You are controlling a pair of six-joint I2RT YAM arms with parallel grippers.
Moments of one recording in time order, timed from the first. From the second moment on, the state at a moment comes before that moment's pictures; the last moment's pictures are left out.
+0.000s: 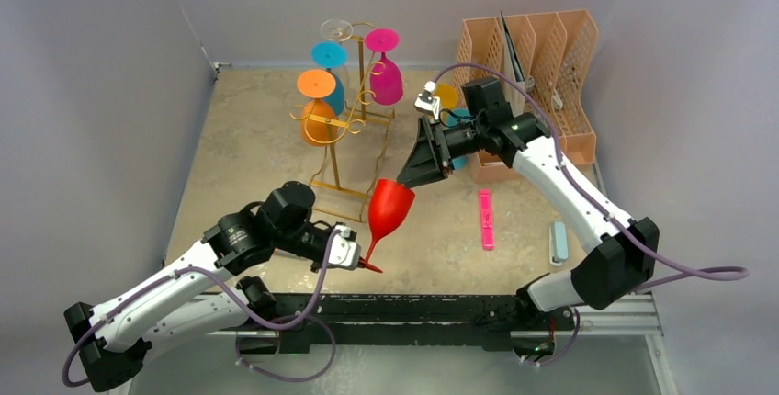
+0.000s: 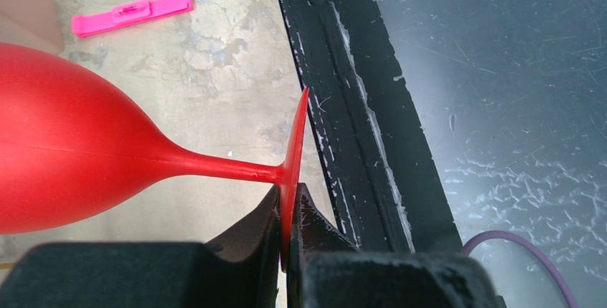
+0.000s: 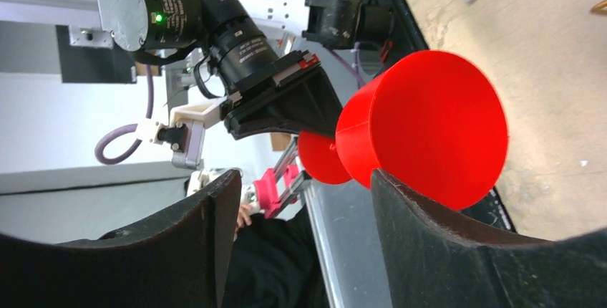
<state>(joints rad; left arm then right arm) -0.89 0.76 0.78 -0.66 0.74 0.62 0.48 1.44 1.37 -0.72 -1.19 0.55</state>
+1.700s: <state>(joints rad) -0.89 0.78 0.84 -0.70 0.76 0.66 0.53 1.49 1.34 -0.69 -1.25 0.65</state>
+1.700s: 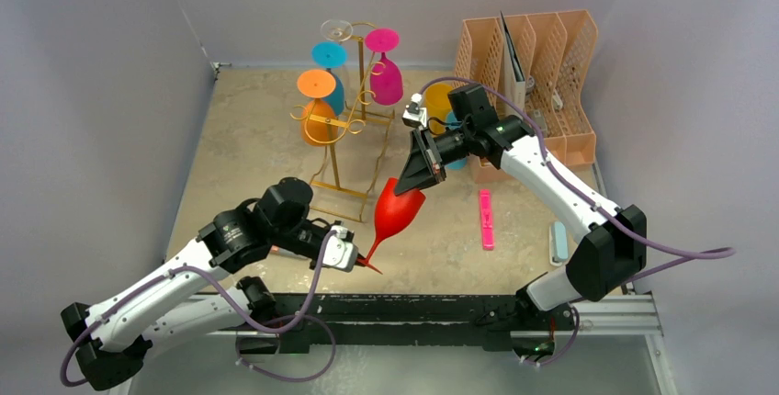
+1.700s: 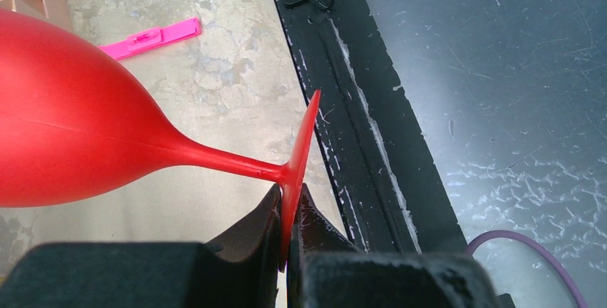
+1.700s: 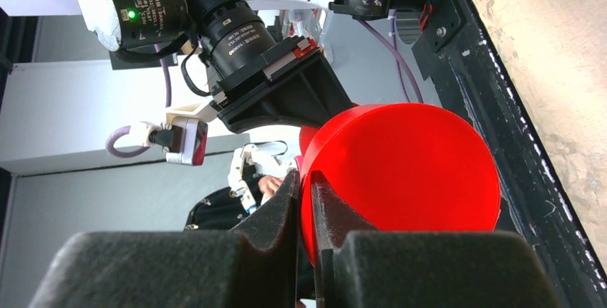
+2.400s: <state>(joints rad) -0.89 0.74 0.81 -0.67 0.70 0.66 0.53 1.48 1.35 -0.69 -1.23 0.65</state>
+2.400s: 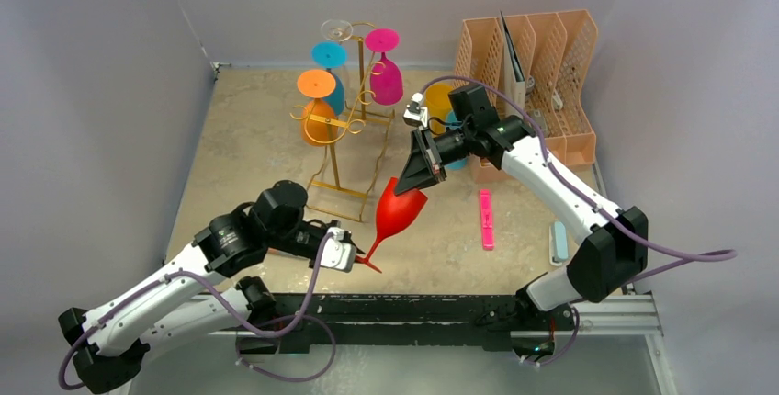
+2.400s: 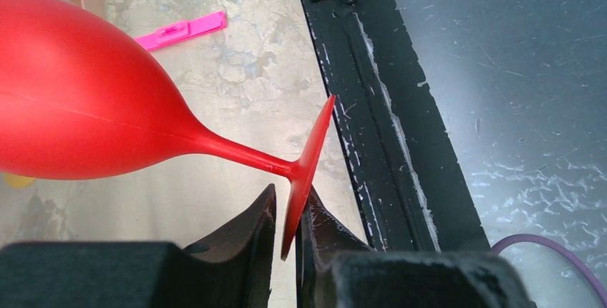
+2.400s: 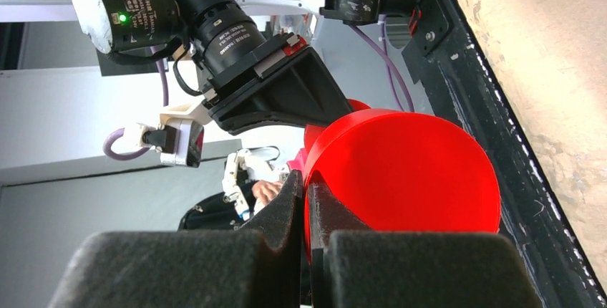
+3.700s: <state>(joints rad) -0.89 0.53 0.69 -0.45 0.23 0.34 0.67 1.27 1.29 -0.77 -0.10 0.10</state>
